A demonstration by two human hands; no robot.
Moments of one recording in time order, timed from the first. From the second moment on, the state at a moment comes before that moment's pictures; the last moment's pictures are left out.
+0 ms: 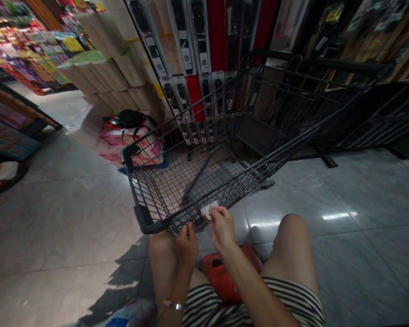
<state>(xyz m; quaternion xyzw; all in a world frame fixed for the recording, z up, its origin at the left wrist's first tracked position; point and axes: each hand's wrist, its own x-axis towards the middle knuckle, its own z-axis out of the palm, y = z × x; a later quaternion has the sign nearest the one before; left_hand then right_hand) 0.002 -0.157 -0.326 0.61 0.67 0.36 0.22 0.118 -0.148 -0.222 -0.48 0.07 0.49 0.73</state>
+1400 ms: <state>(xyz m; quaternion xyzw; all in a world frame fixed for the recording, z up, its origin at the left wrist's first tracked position) 0.057 -0.193 -0.334 0.70 0.59 0.33 0.23 0.159 -0.154 -0.354 -0.69 -0.04 0.33 0.64</state>
